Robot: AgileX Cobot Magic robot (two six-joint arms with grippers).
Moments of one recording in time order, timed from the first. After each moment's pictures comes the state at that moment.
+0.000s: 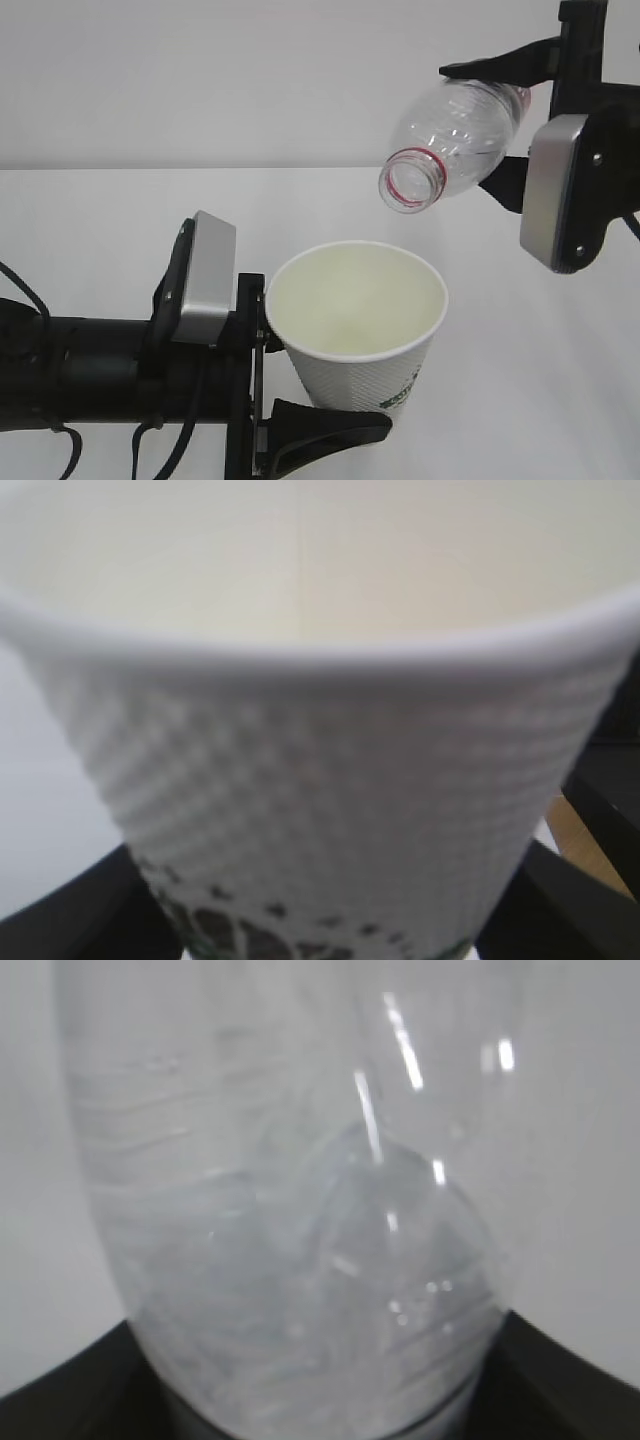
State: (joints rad) left arm -0.65 1.79 -0.56 0.94 -1.14 -0.34; right arm 0.20 1.32 -0.69 -1.08 -0.62 -0.60
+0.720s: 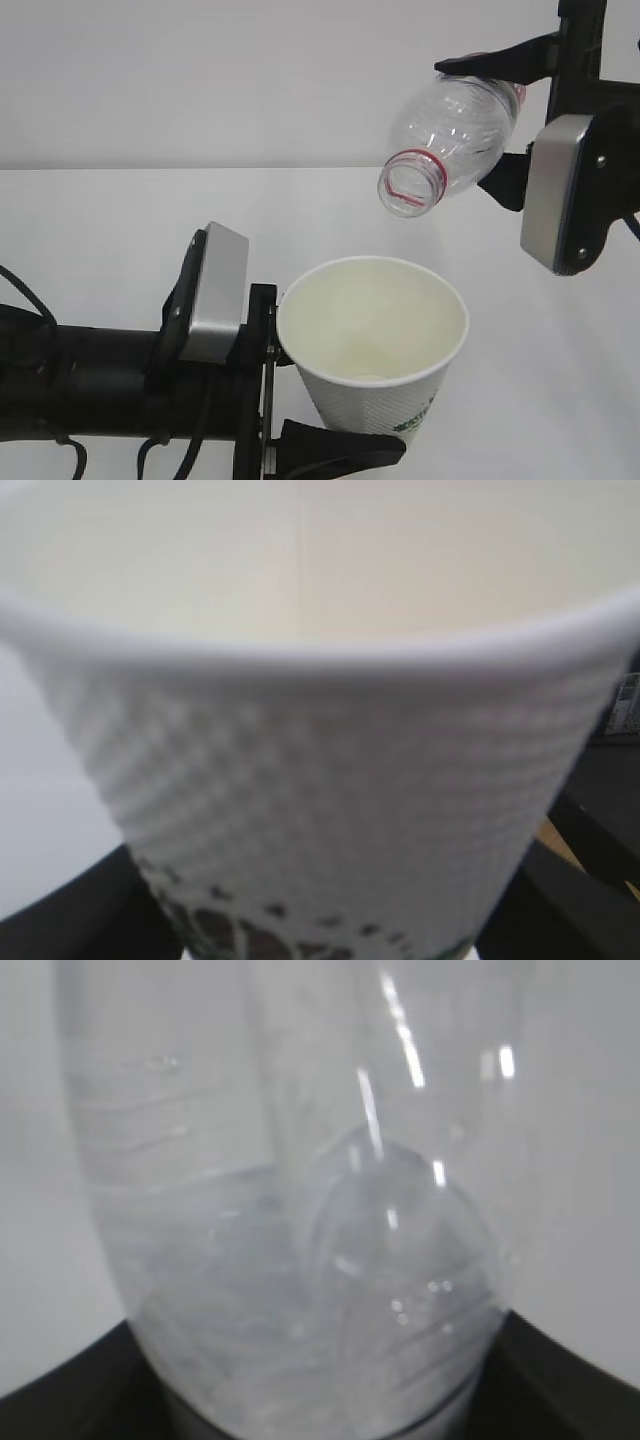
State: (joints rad) left arm -0.69 1.79 -0.56 0.95 -1.14 -0.34; right arm 0.20 1.32 -0.69 -1.08 -0.66 -0.62
